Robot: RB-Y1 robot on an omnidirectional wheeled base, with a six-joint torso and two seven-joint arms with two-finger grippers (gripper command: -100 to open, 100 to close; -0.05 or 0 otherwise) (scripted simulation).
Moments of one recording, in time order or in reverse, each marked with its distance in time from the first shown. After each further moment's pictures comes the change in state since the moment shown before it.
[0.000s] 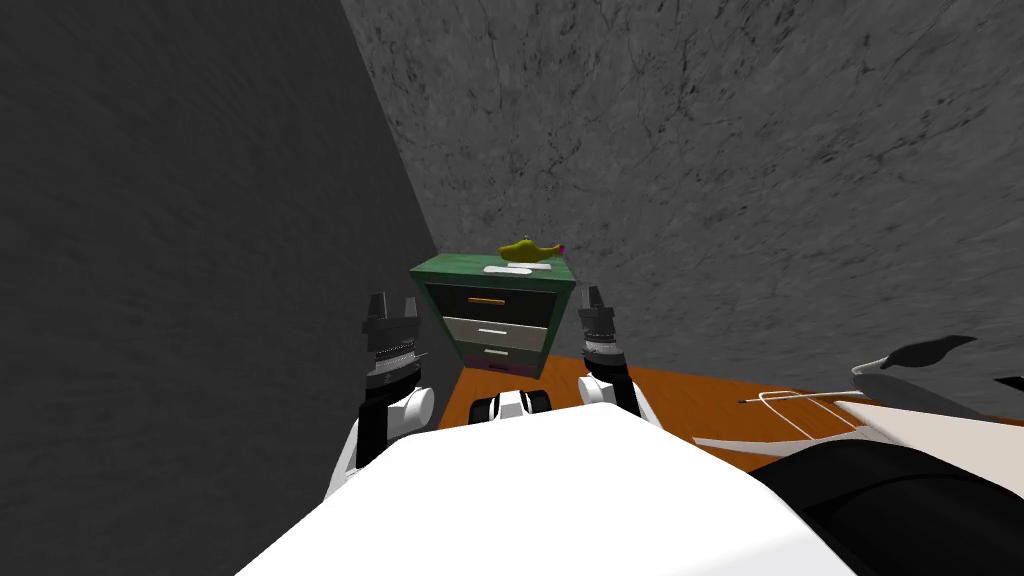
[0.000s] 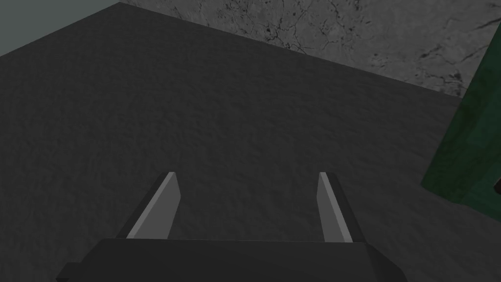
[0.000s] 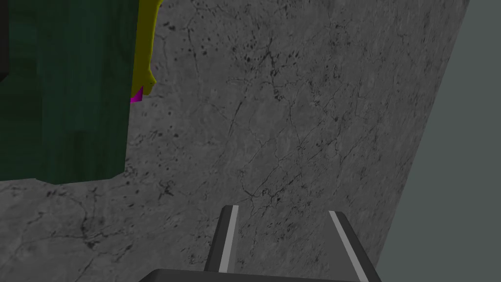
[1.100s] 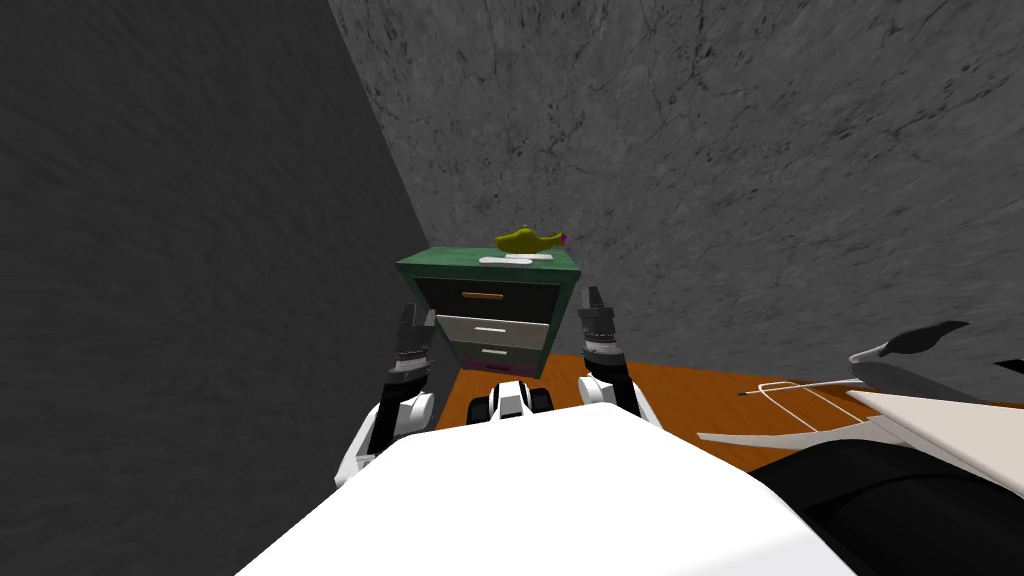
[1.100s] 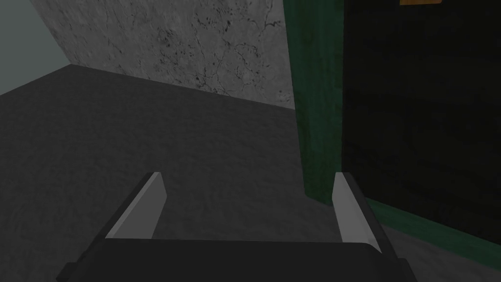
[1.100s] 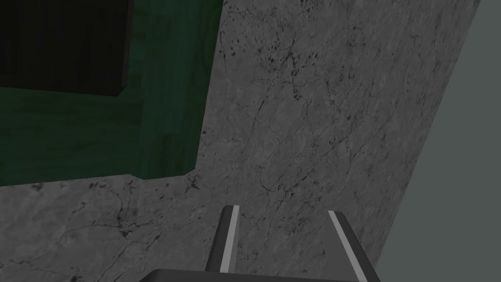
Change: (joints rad) left arm -0.044 0.160 -0.025 0.225 -0.007 -0.068 -0.020; right arm 0.000 0.000 0.000 0.001 0.000 0.000 0.000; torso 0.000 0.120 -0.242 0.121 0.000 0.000
